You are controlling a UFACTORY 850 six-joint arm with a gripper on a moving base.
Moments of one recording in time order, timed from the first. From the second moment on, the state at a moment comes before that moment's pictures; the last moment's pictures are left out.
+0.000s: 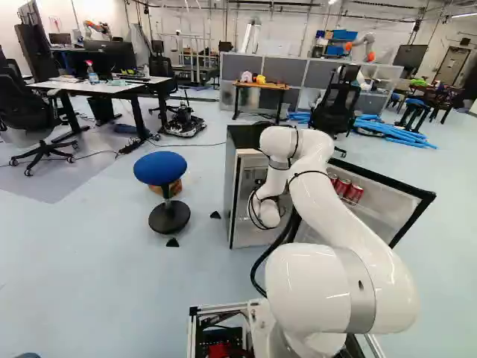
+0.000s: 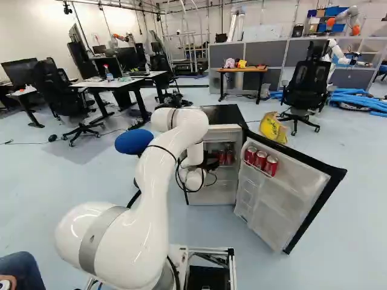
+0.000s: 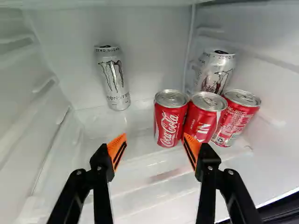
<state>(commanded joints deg) -10.4 -79.0 -72.9 3.4 77.5 0.0</state>
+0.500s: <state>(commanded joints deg) -10.3 -79.8 -74.6 3.4 77.9 0.0</state>
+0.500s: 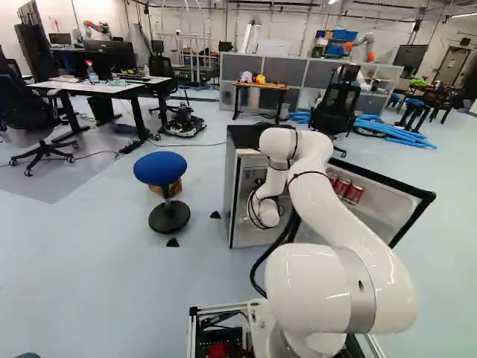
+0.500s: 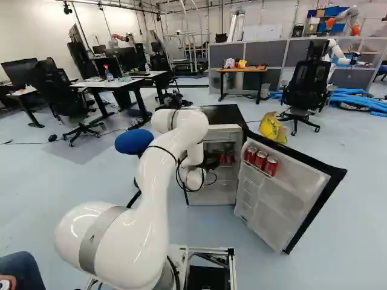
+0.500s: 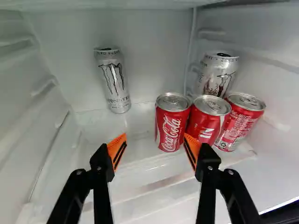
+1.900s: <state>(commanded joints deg) -10.1 -81.5 -77.9 3.4 80.0 0.0</state>
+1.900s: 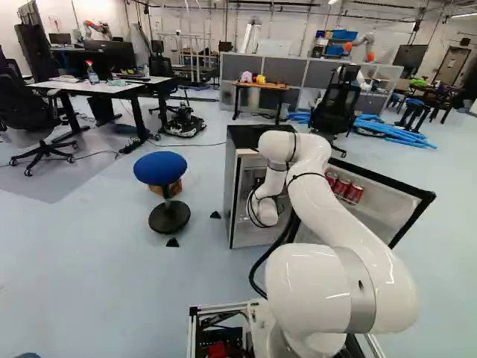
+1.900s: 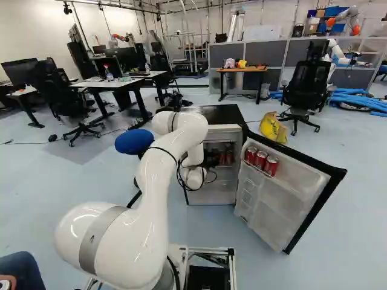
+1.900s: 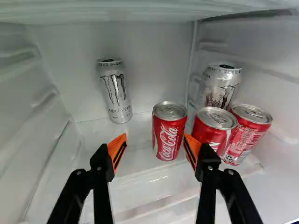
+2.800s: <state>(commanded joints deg) -9.8 -81.9 -78.7 0.3 82.0 0.0</state>
